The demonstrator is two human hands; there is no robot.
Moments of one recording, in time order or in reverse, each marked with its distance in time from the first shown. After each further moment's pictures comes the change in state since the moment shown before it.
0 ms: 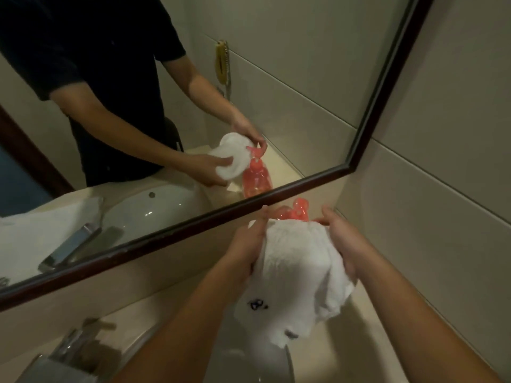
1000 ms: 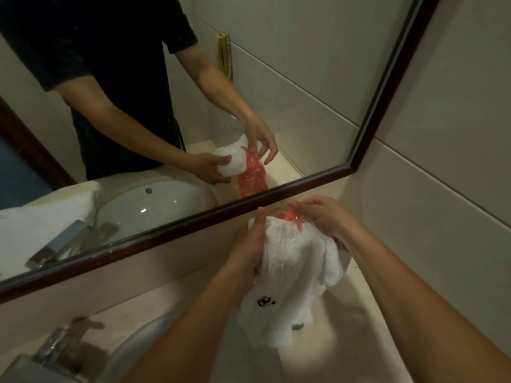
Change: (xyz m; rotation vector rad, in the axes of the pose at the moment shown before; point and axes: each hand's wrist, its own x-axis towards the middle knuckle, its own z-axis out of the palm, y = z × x) left_hand 0.010 -0.005 0.028 -0.080 0.045 0.080; right_hand 0.023 -0.044 -0.003 -0.418 -0.216 -0.290
